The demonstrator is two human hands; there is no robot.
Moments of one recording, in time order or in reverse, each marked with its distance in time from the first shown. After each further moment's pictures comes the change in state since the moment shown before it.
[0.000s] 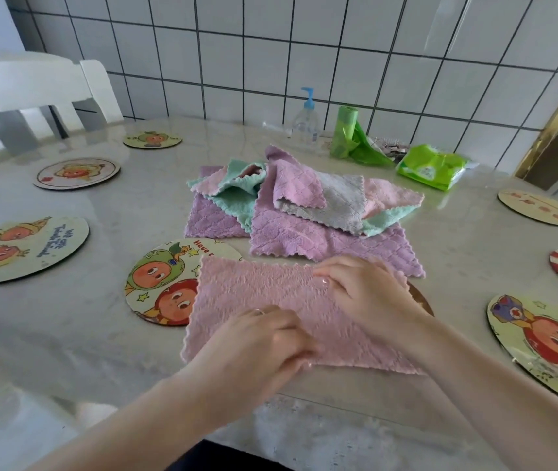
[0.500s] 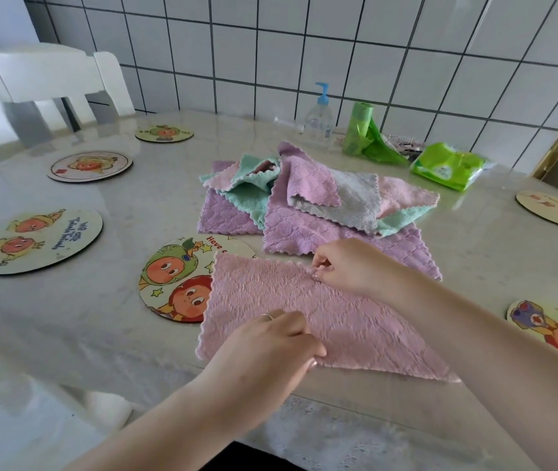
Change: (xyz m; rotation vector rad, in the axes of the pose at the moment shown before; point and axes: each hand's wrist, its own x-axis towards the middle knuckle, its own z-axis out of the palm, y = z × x) left_hand -0.010 -0.005 0.016 0.011 0.101 -0.026; right_hand 0.059 -0.015 -0.002 -0.148 -0.272 0.016
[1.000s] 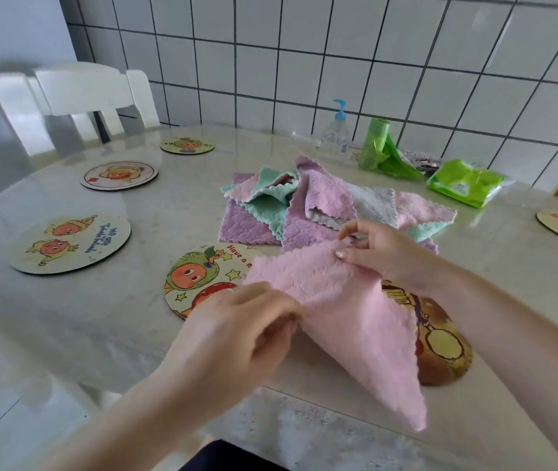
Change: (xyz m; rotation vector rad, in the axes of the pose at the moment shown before) left_hand -0.017 0.000 -0.064 -0.113 0.255 -0.140; right_hand -0.013 0.013 -0.027 0.838 0.072 -0.077
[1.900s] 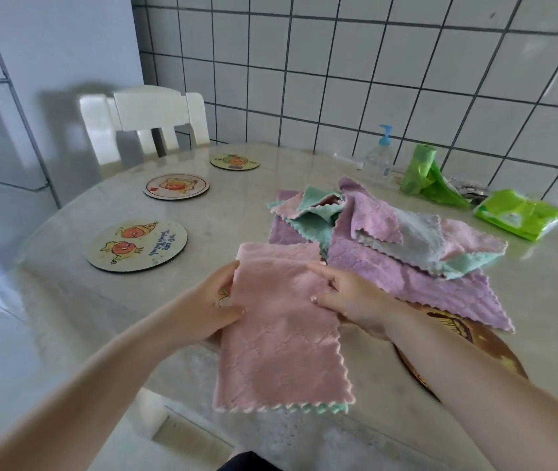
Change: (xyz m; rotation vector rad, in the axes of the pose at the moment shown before) left_hand -0.014 -0.095 -0.043 -0.483 -0.168 -0.675; right_hand 0.032 -0.019 0.094 0.091 -0.145 0.096
